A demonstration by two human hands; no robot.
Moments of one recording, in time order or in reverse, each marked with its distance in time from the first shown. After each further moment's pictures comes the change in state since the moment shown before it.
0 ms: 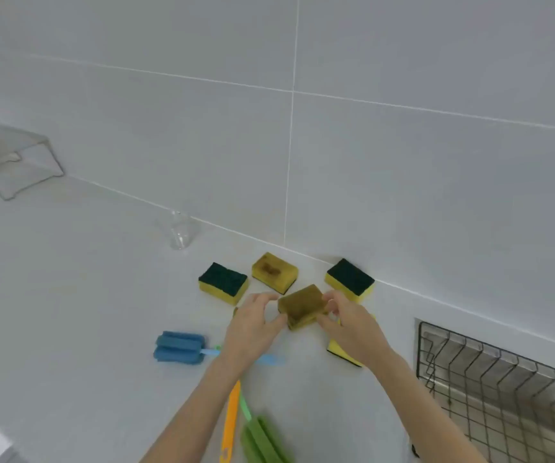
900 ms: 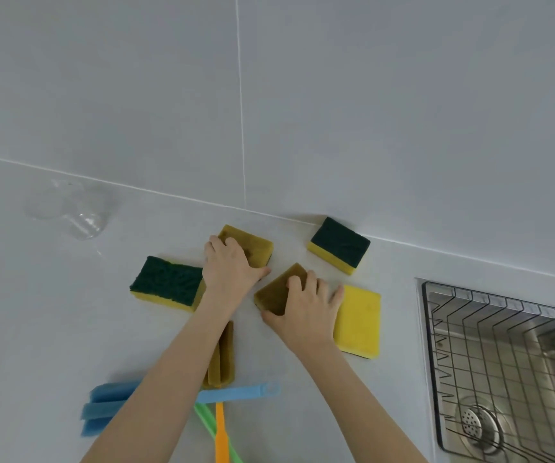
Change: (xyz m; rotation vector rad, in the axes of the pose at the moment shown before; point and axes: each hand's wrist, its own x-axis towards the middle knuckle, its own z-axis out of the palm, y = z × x) left_hand 0.190 -0.060 0.058 0.458 -0.050 -0.092; right_hand 0.106 0.007 0.100 -0.439 0.054 0.405
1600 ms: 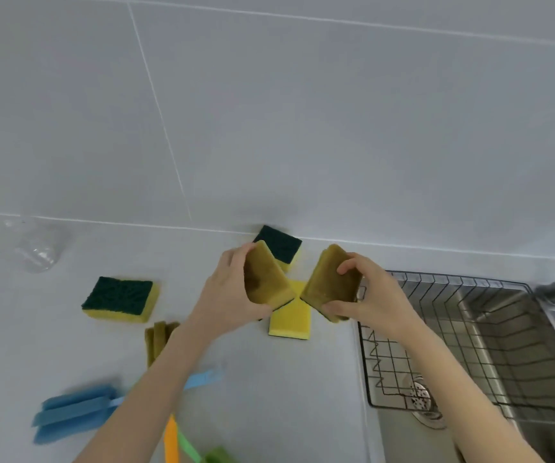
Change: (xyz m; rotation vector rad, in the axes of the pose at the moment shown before) left_hand -0.114 0.072 -0.049 -0.352 -0.185 0.482; right_hand -0.067 0.174 -0.103 0.698 0.133 -0.109
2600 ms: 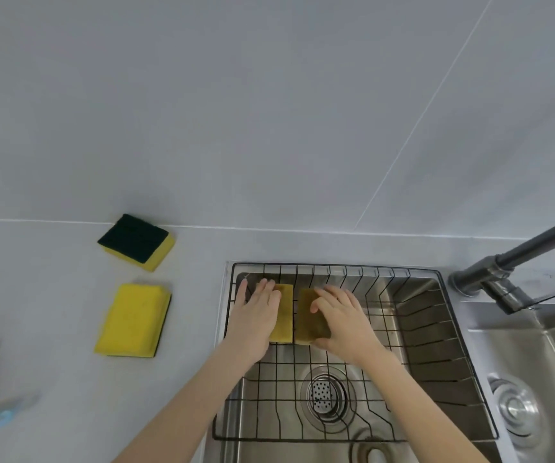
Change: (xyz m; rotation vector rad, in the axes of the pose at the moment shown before) left_hand 0.079 0.111 0.275 0.720 -0.299 0.171; right_hand 0.003 0.259 -0.075 -0.577 -0.242 -0.094
